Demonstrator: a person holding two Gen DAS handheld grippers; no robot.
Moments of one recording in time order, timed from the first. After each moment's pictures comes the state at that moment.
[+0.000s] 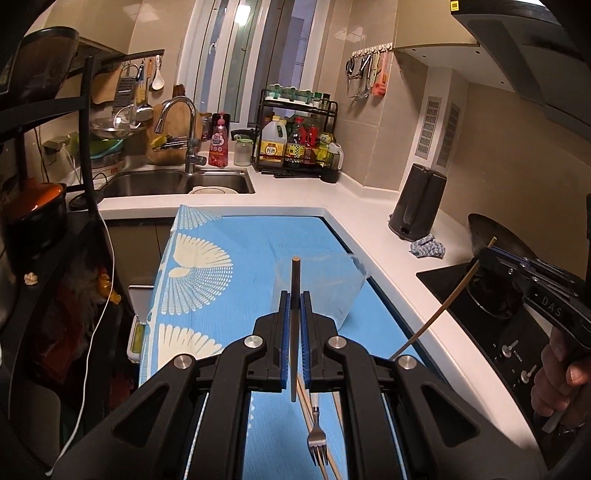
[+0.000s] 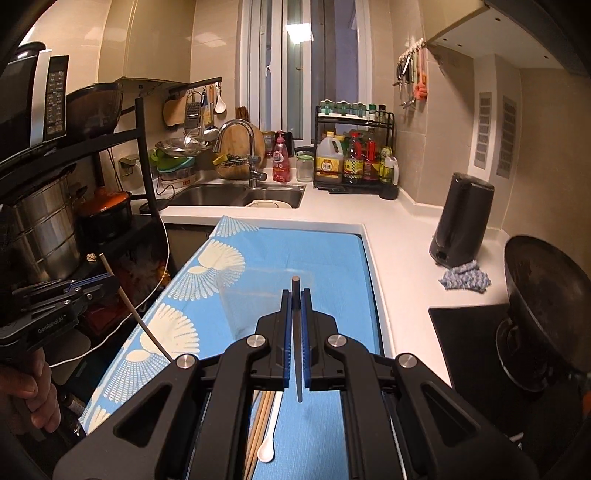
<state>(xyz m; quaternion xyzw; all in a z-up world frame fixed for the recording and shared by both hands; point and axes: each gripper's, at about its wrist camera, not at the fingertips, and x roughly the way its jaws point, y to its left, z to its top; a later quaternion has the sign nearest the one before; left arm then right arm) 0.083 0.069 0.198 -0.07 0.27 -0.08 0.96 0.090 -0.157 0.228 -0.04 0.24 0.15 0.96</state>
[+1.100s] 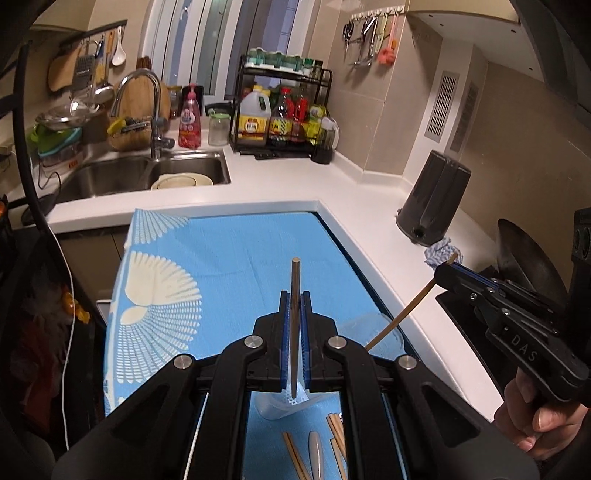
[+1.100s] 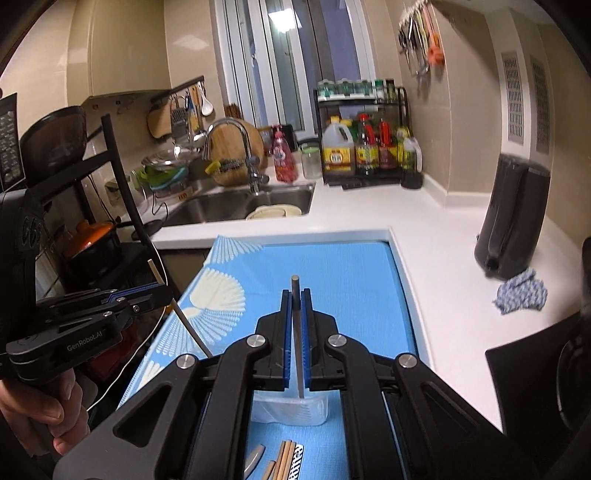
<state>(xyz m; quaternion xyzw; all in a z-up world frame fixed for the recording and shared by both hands) 0.249 0.045 0.176 -0.07 0.33 -0.11 0.93 0.252 -0.138 0.184 0.03 0.28 0.17 0.94</state>
